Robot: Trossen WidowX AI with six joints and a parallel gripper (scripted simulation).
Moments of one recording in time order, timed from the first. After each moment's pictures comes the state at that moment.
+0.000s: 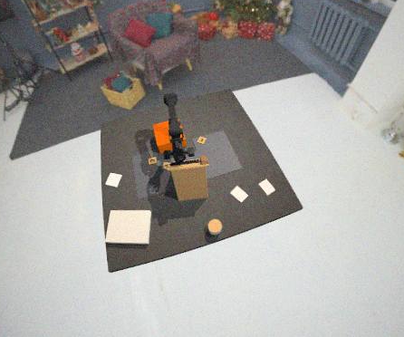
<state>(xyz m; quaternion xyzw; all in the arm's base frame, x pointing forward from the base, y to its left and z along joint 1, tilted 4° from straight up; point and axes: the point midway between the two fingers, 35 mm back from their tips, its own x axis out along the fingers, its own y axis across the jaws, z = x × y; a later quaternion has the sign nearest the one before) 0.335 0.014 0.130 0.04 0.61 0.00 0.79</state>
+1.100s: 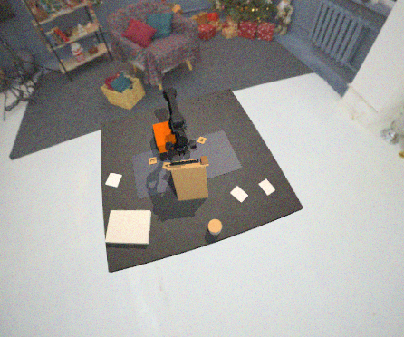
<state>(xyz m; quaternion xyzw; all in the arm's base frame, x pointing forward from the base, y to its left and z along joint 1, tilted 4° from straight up) 0.299 0.028 0.161 0.02 0.58 -0.02 0.81</state>
